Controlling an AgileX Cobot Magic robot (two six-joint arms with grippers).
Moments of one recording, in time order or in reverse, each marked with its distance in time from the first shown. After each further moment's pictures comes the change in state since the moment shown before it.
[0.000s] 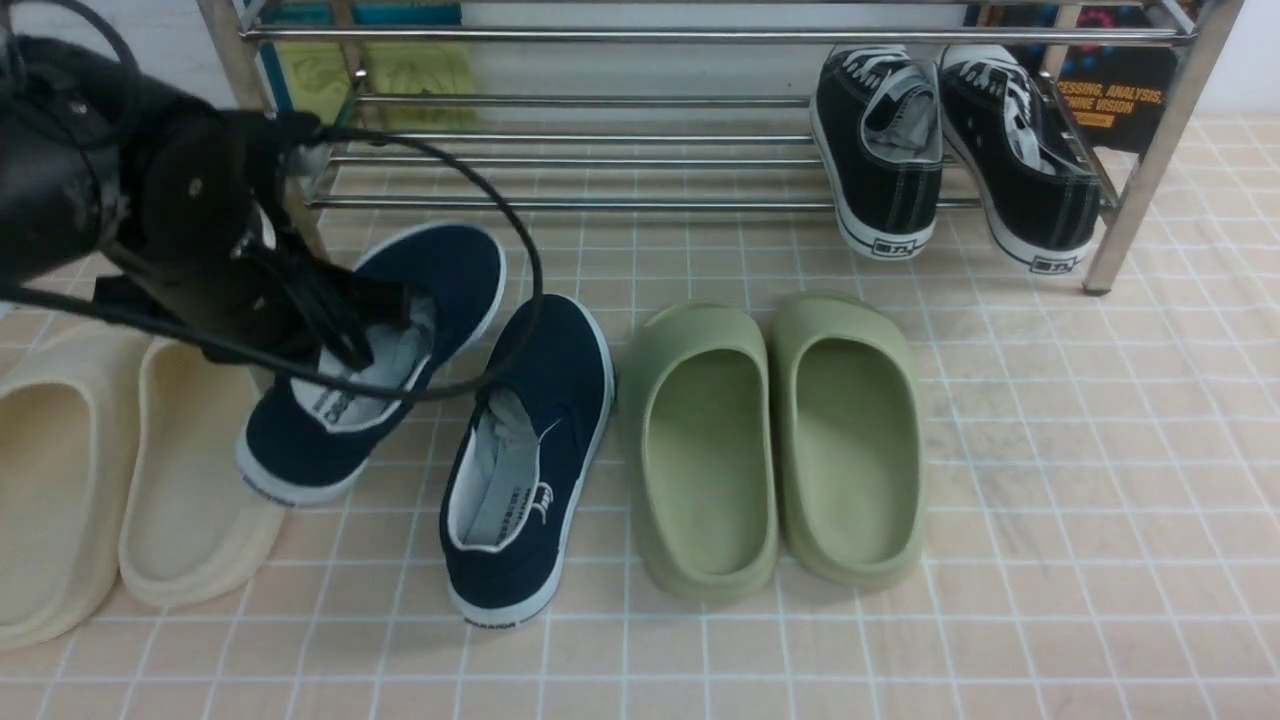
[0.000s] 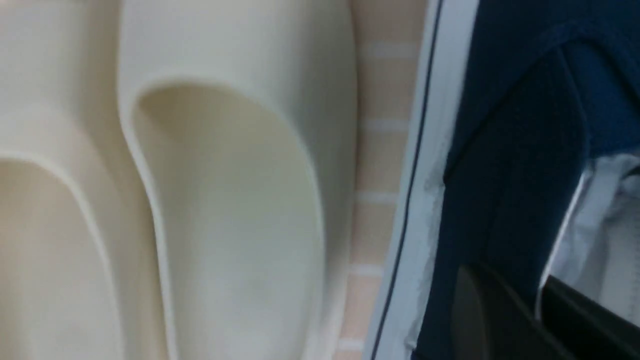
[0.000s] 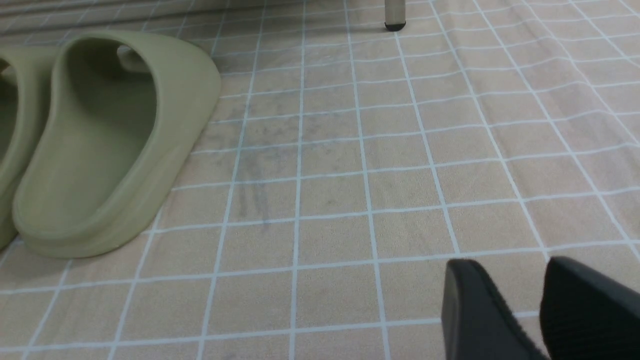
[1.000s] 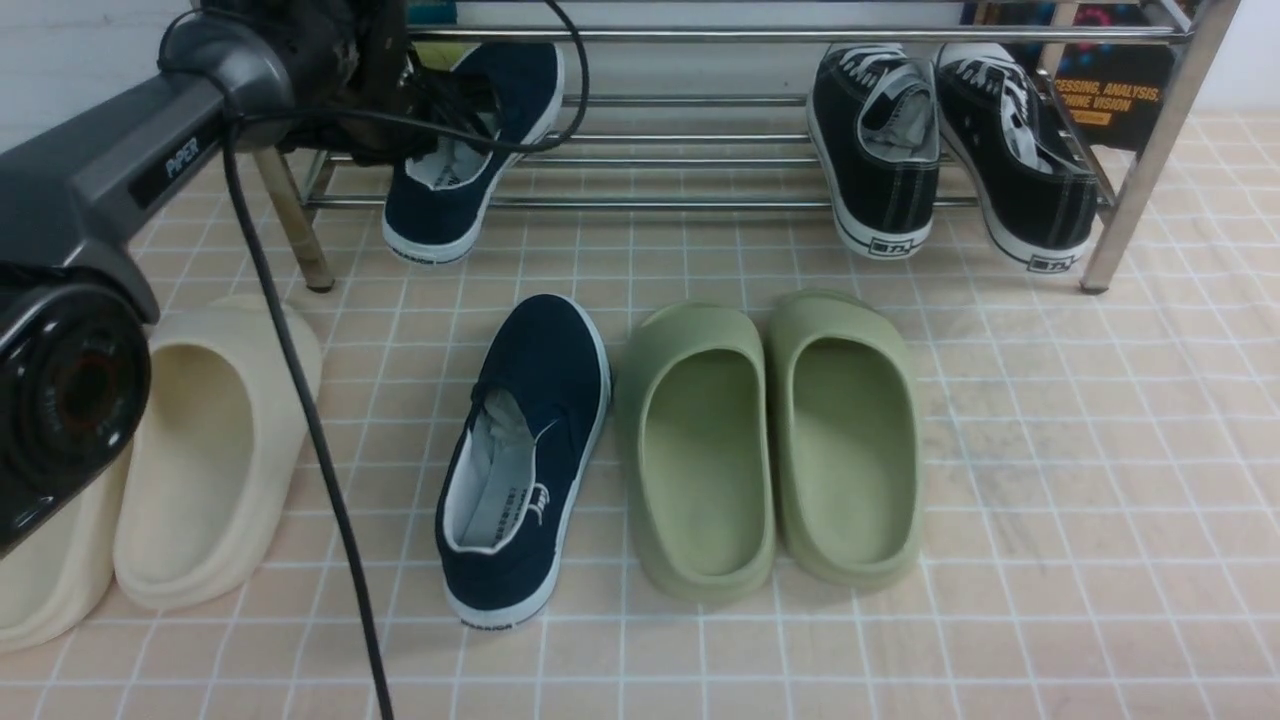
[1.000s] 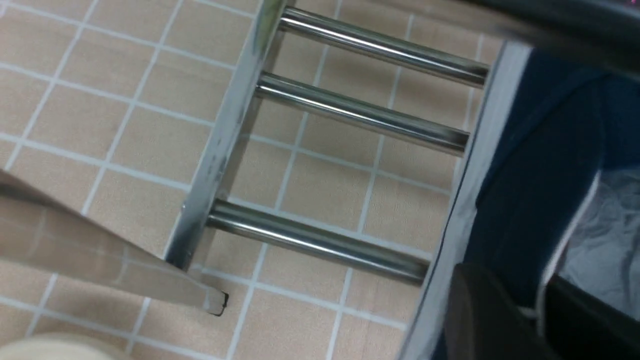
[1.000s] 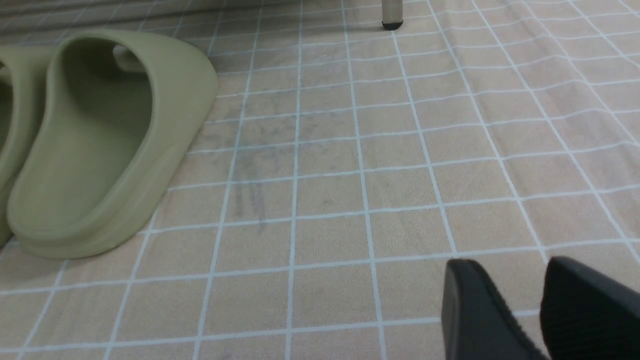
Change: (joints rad) right arm 0.000 0.000 0.000 0.000 0.000 0.001; left arm 0.065 0.663 -0.830 0.048 -0.066 -0.199
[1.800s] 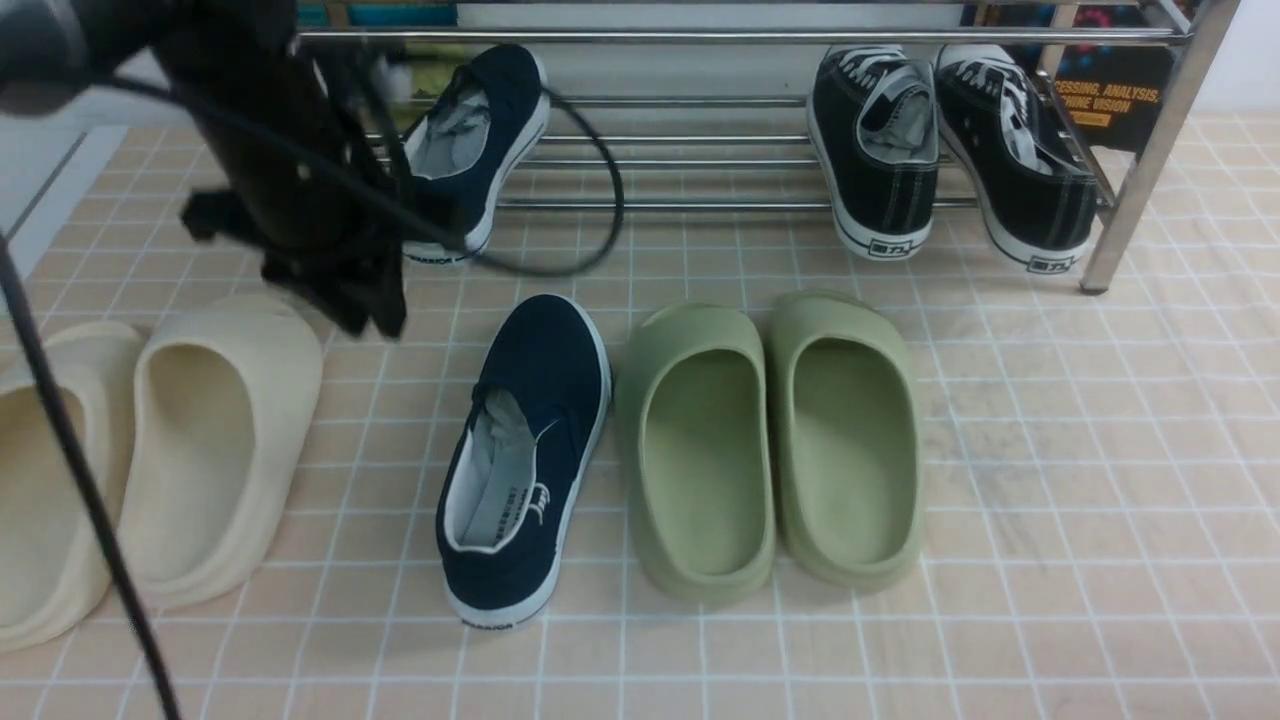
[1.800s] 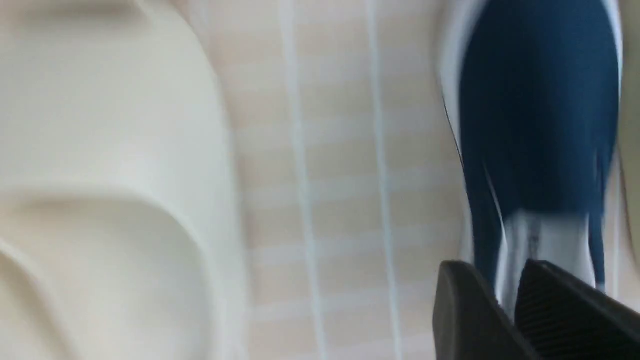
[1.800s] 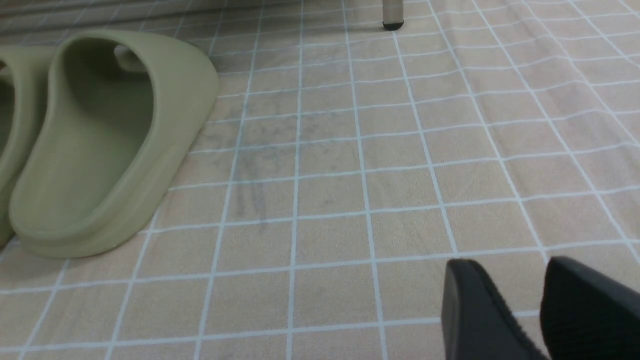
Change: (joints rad) right arm 0.000 0.000 0.000 0.000 0.000 -0.001; left arm -0.016 -0.422 0.489 -0.444 0.484 0.620
